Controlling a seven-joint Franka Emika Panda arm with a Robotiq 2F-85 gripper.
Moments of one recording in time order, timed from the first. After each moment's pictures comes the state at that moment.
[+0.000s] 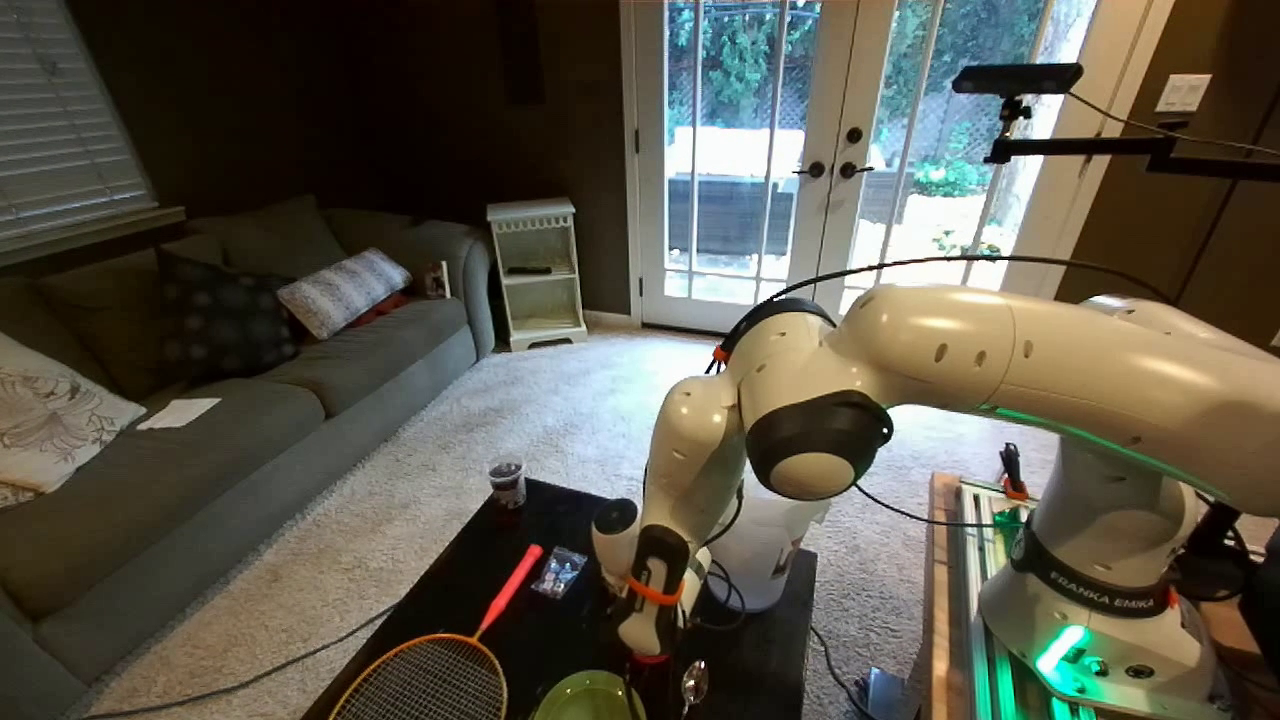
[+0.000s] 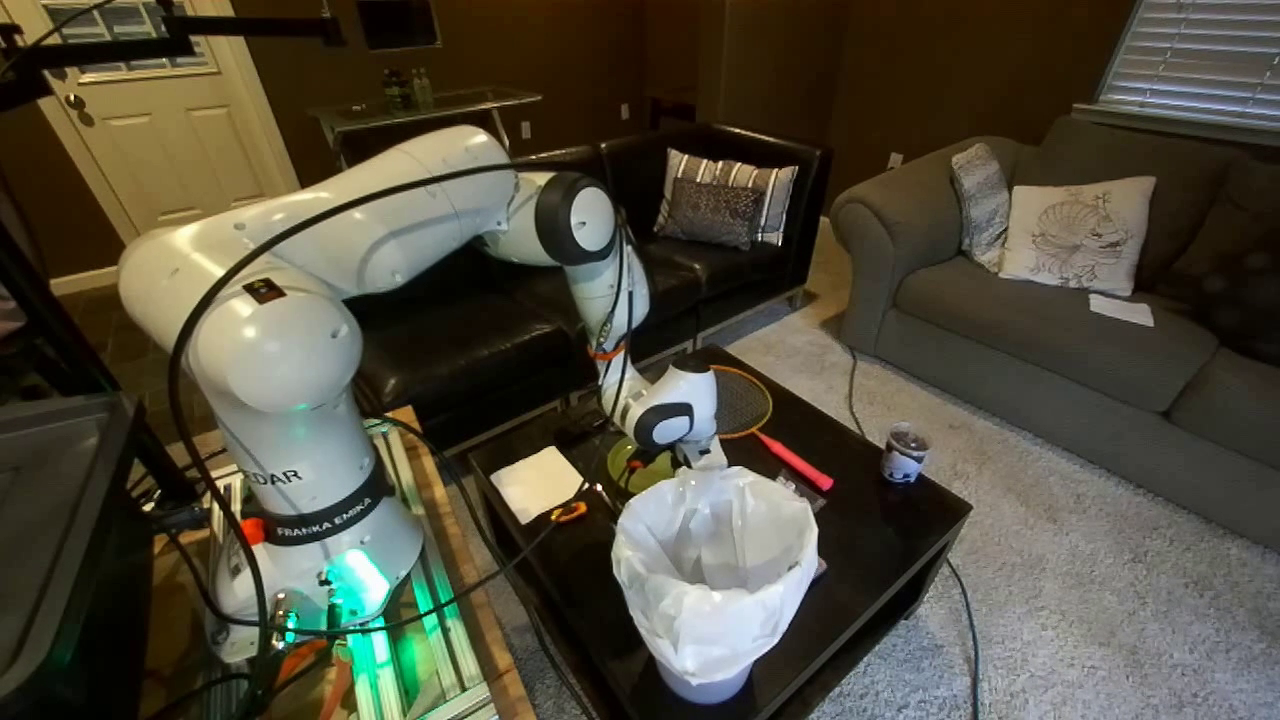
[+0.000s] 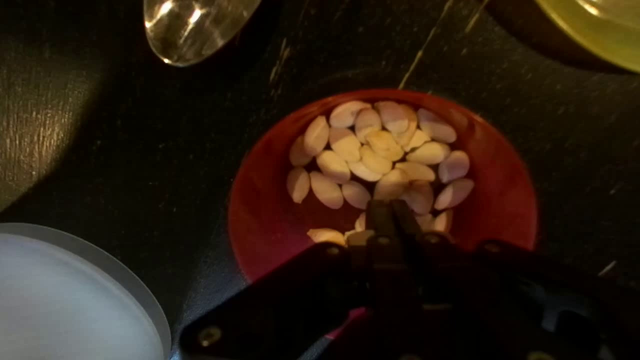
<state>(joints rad) 0.39 1.37 -0.24 -1.66 0.35 2.93 1.01</state>
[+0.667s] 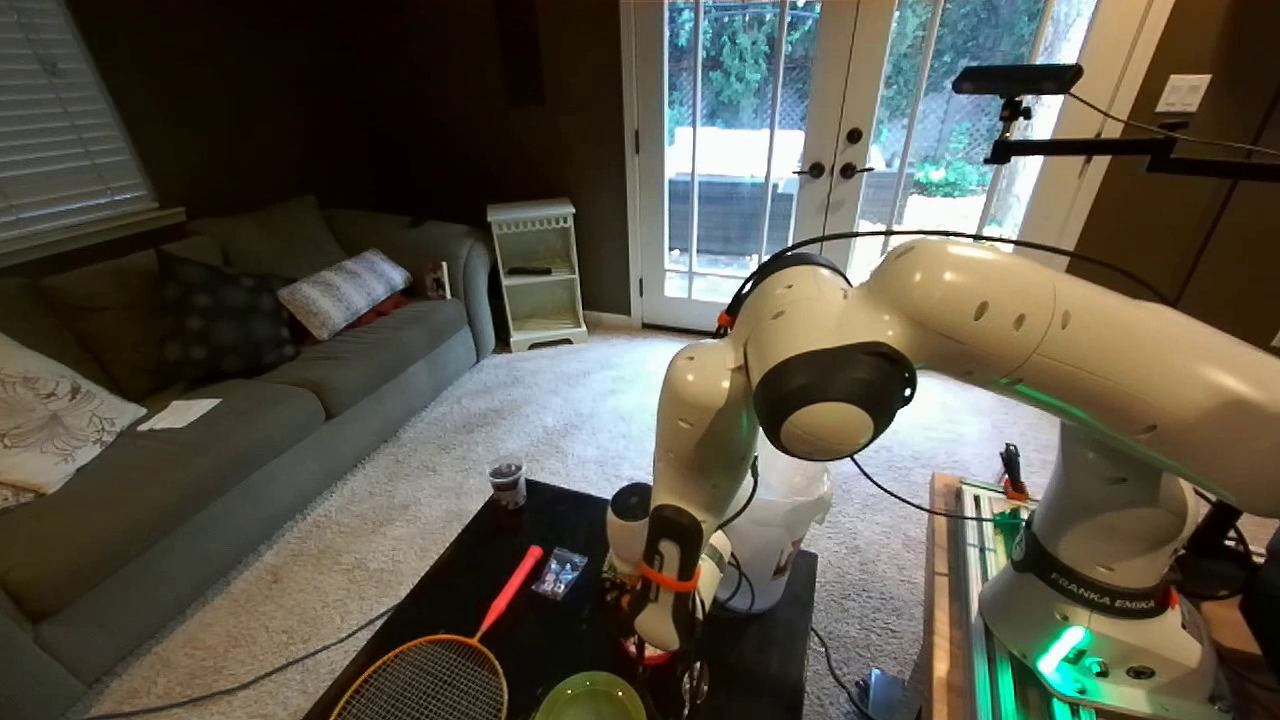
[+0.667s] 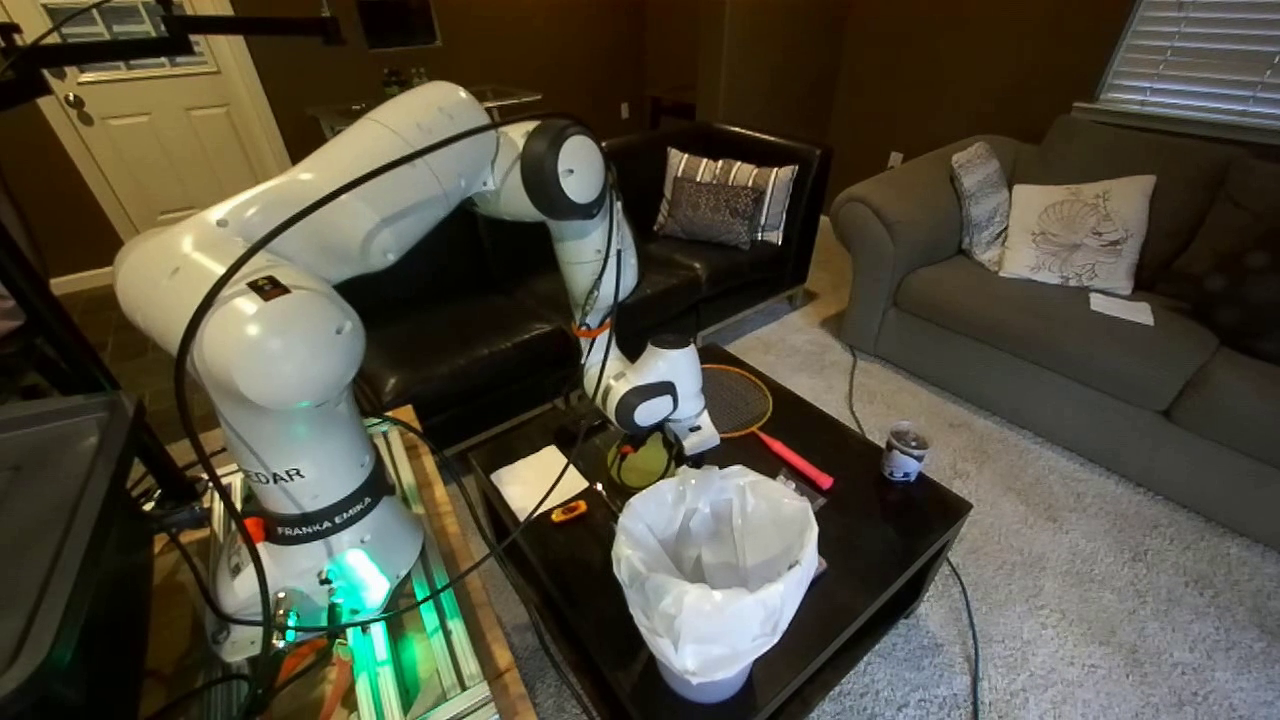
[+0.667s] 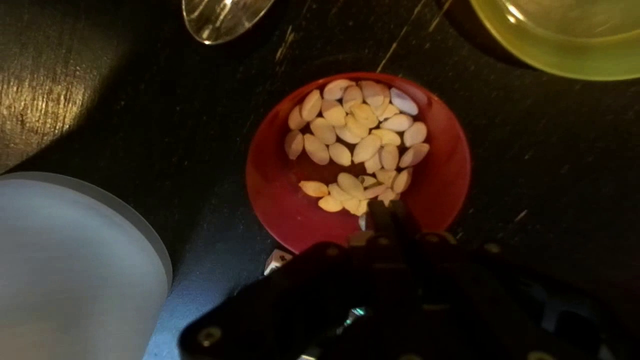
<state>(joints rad) 0.42 1.20 -0.23 -1.90 0.35 3.11 0.94</state>
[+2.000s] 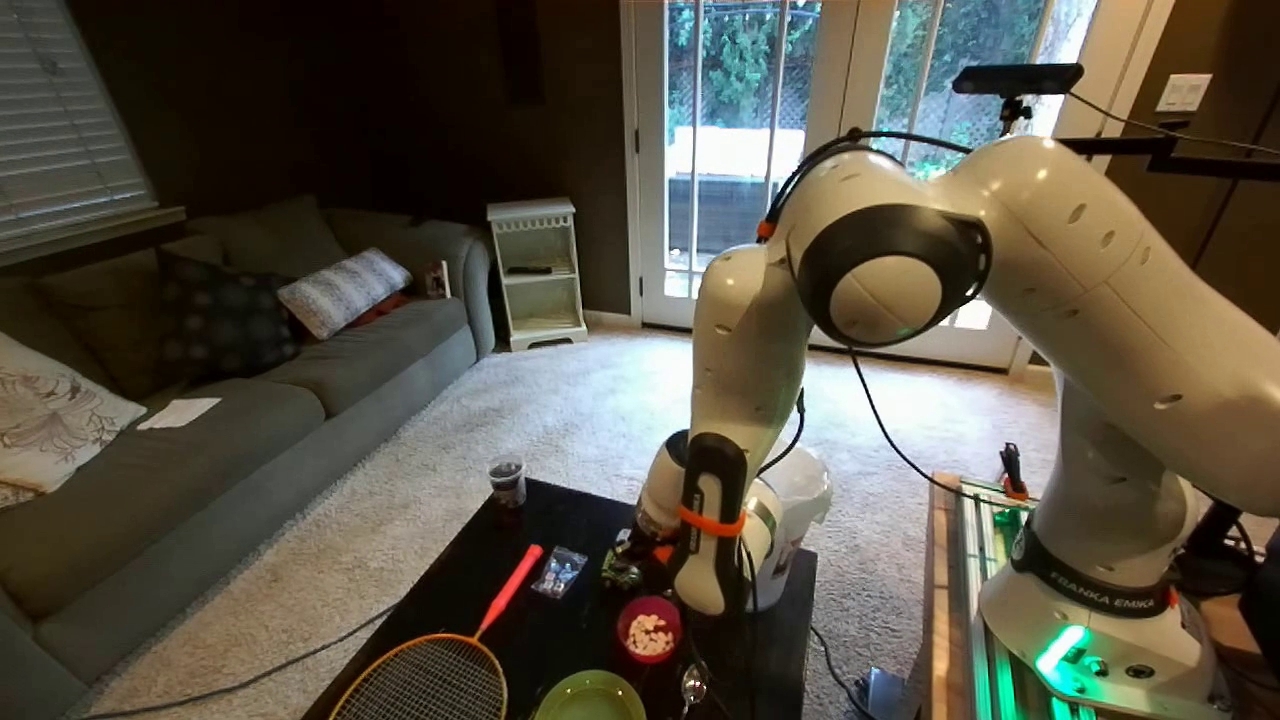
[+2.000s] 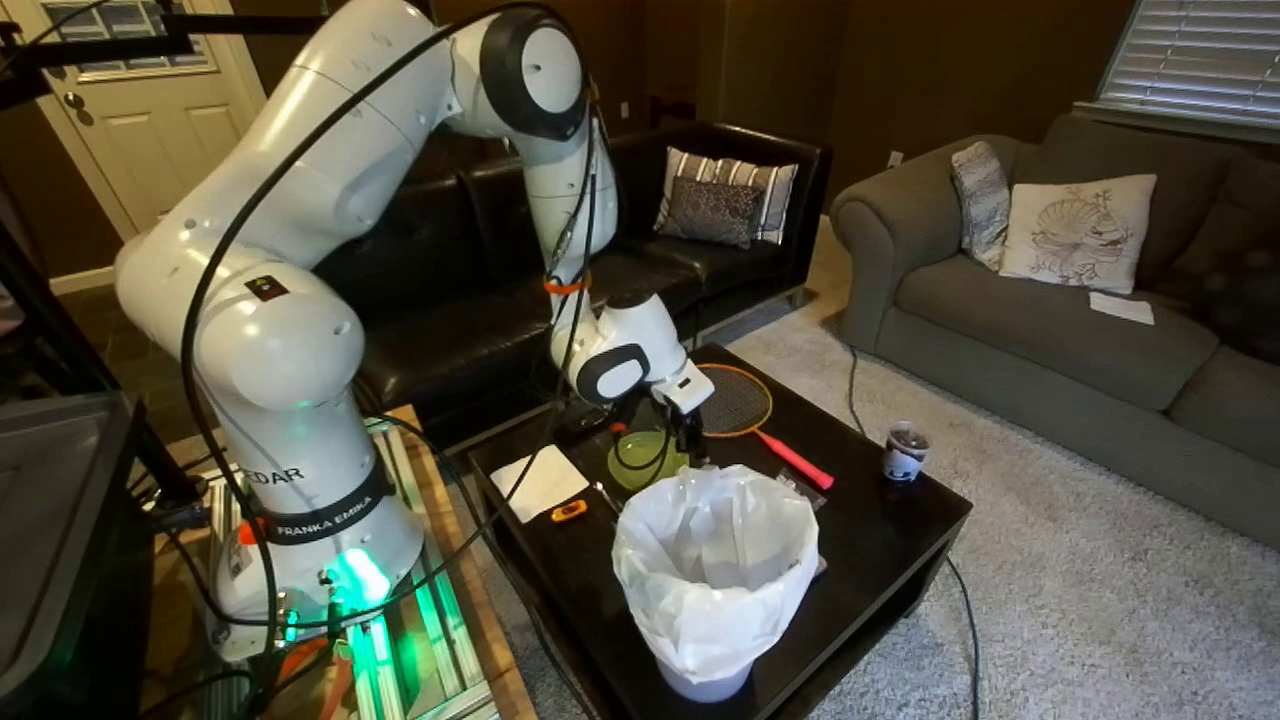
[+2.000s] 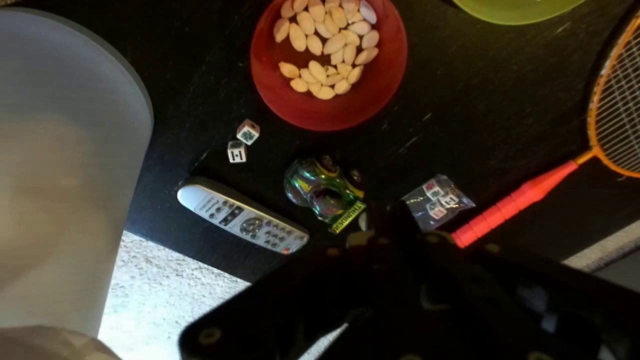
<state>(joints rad) 0.41 0.88 -0.20 -2.29 0.36 3.46 0.67</state>
